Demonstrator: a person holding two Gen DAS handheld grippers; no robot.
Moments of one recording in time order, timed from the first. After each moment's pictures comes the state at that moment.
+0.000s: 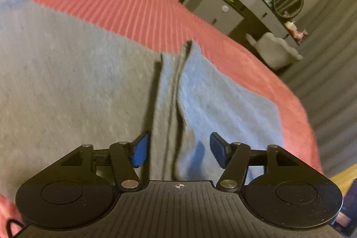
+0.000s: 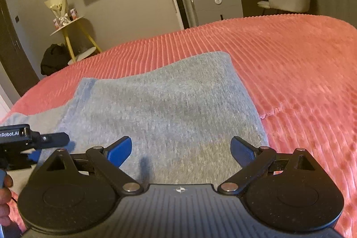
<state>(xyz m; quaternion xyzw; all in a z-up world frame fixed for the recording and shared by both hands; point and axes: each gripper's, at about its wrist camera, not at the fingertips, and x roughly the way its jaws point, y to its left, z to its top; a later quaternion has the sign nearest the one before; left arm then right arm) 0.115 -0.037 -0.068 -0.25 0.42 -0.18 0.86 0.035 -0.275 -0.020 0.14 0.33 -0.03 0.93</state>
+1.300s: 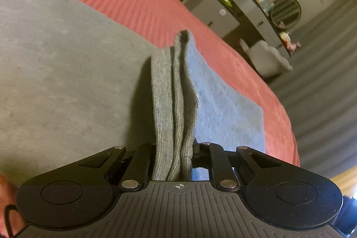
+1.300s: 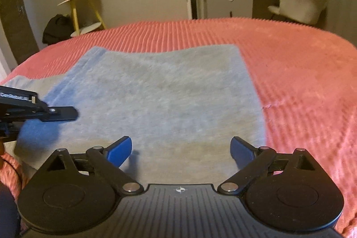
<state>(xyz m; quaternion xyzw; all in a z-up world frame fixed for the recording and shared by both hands) 0.110 -0.022 -0.072 -0.30 0.41 -0.18 0.84 0.008 -0.235 -0.010 0.05 0.37 -0.03 0.93</state>
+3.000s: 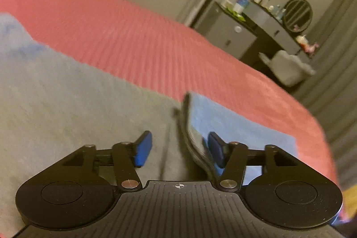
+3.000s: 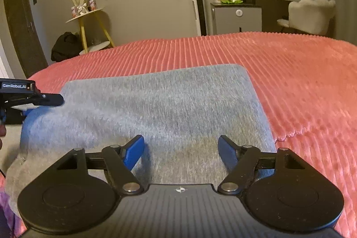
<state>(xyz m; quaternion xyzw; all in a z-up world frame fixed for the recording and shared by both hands) 0.150 -0.016 -0.063 -0.23 0.37 -0.15 0.89 0.050 -0.243 -0.027 0.08 0.32 0.00 0.95</state>
